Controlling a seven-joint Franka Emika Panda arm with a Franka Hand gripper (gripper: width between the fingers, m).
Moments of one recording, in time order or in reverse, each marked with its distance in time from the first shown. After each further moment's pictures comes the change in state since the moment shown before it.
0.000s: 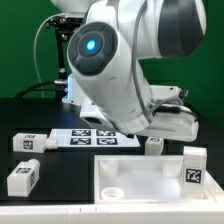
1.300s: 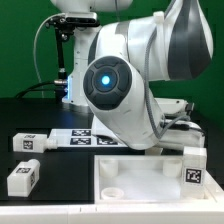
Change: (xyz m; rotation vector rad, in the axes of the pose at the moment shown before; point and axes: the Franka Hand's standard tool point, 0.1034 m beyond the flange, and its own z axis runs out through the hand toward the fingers) arm 0.000 -0.001 0.043 -0.017 -0.101 -0.004
